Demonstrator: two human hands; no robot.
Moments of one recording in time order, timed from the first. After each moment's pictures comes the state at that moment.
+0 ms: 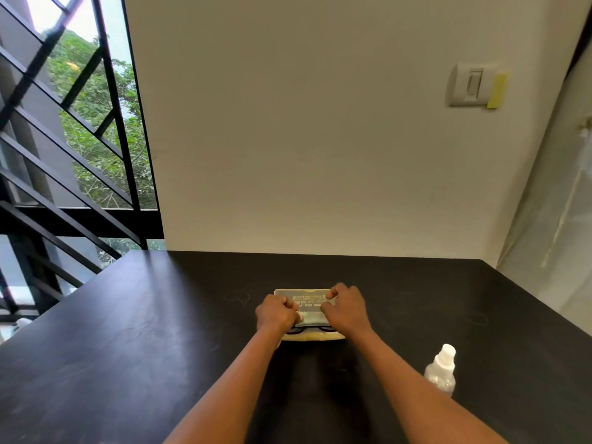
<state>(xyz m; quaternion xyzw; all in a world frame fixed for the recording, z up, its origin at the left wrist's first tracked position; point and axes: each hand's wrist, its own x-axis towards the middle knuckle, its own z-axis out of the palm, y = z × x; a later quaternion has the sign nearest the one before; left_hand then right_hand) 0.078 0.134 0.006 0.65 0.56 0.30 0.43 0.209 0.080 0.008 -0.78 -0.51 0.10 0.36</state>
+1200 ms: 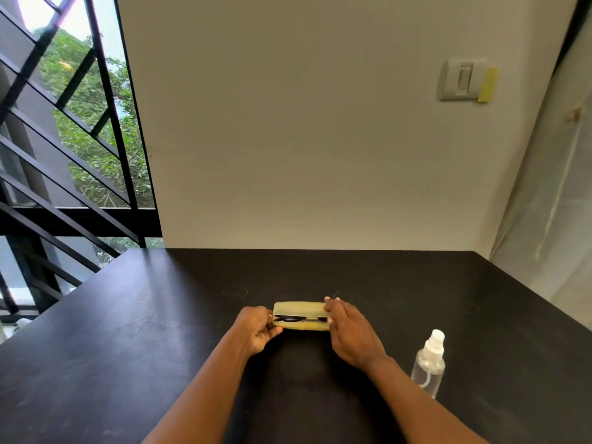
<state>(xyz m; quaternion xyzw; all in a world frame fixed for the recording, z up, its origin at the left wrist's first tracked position) 0.045 0.124 0.009 0.36 0.54 0.32 0.69 0.218 0.038 -0.034 -0.71 -0.67 -0.01 0.24</state>
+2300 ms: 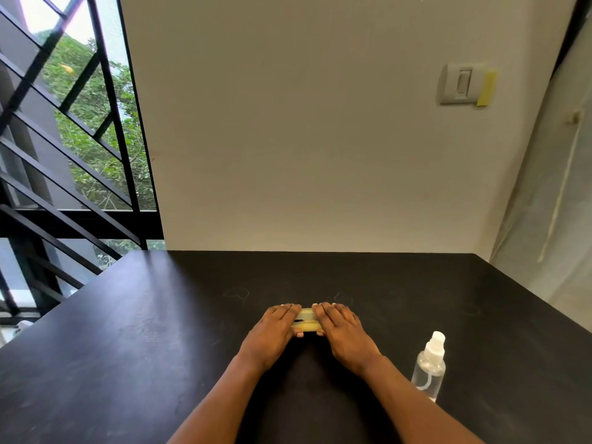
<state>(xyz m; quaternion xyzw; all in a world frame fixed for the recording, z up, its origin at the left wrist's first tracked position) 0.043 0.110 -0.018 0.92 0.34 0.17 0.07 0.214 0.044 -0.040 -0.68 -0.72 -0.07 0.10</state>
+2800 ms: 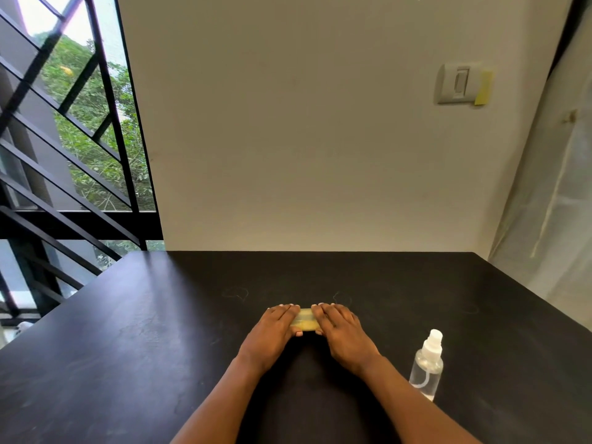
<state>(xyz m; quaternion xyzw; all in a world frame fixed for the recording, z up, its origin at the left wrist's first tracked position) 0.043 0.106 -0.021 0.92 0.34 0.19 0.09 0.211 0.039 -0.043 -0.66 -0.72 -0.14 0.15</state>
